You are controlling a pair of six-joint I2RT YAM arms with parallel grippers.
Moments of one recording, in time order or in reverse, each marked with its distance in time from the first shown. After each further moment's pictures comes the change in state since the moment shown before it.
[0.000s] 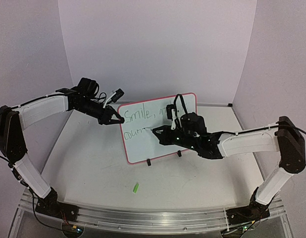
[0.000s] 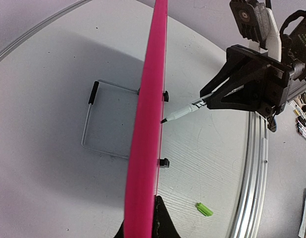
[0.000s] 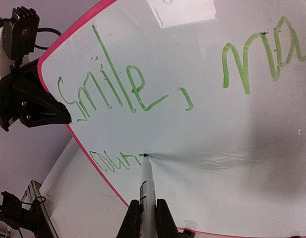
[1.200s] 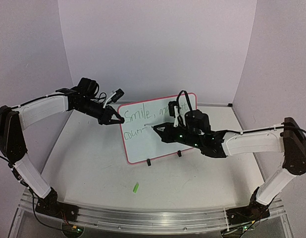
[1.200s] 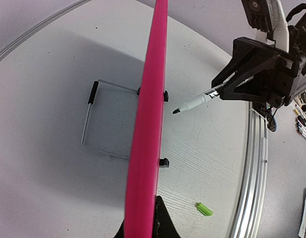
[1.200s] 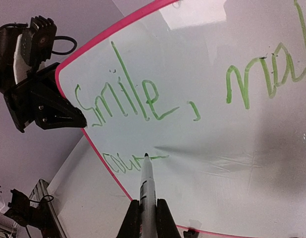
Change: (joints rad) left arm 0.000 0.000 0.000 0.000 0.000 0.001; right arm -0.009 -0.050 -0.010 0.003 -0.044 -0.006
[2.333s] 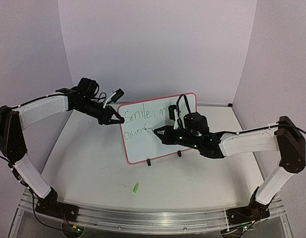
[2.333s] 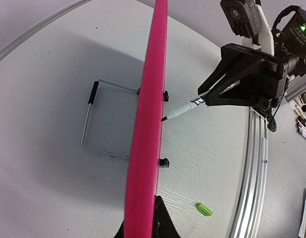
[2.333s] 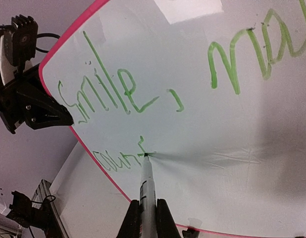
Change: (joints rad) left arm 0.000 0.000 0.000 0.000 0.000 -0.001; right arm -0.029 0.043 -0.015 0.022 -0.043 0.046
